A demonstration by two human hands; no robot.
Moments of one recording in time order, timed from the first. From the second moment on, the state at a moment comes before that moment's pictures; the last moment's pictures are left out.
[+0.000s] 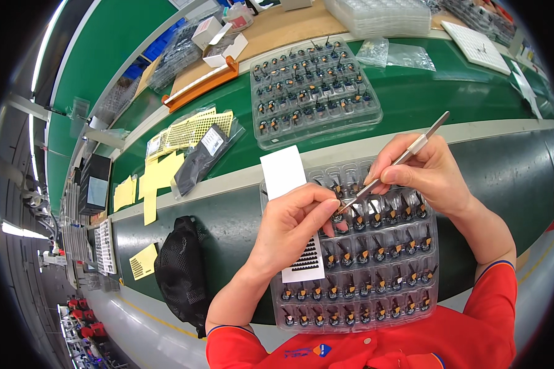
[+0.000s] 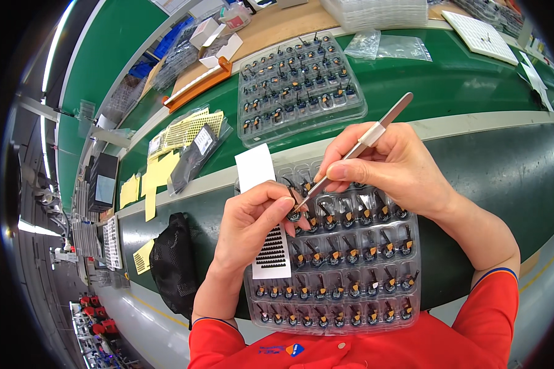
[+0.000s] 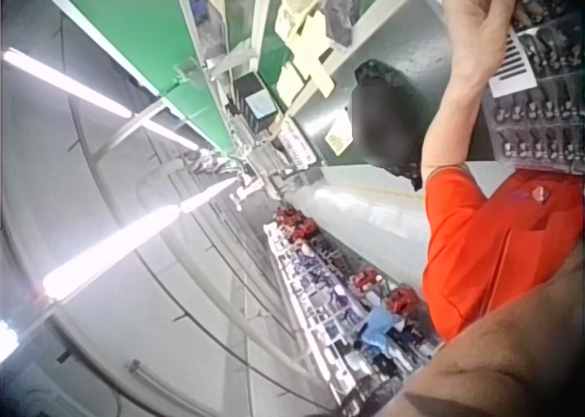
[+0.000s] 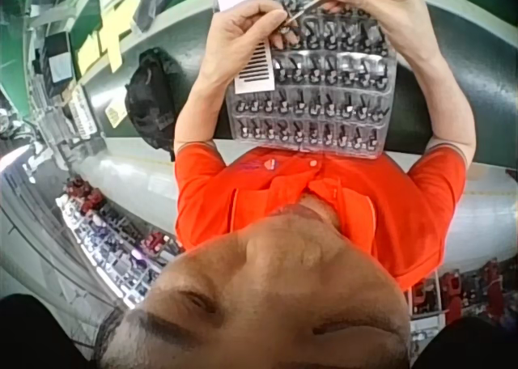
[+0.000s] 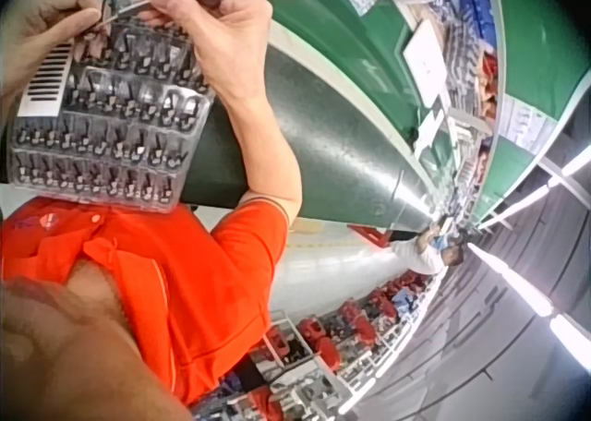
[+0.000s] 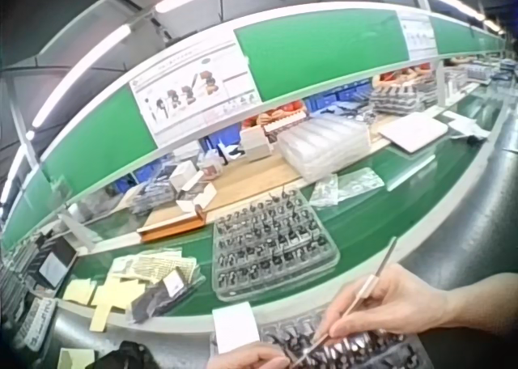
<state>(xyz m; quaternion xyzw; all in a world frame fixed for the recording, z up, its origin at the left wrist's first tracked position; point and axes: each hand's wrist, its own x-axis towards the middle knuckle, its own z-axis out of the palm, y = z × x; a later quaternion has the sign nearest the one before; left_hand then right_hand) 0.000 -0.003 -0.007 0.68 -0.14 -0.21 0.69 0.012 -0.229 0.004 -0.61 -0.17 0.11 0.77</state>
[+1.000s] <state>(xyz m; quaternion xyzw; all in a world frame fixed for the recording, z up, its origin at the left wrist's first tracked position) -0.001 -0.006 -0.005 0.67 -0.19 -0.16 0.70 0.013 -0.229 0.002 -0.60 -0.15 0.07 0.78</state>
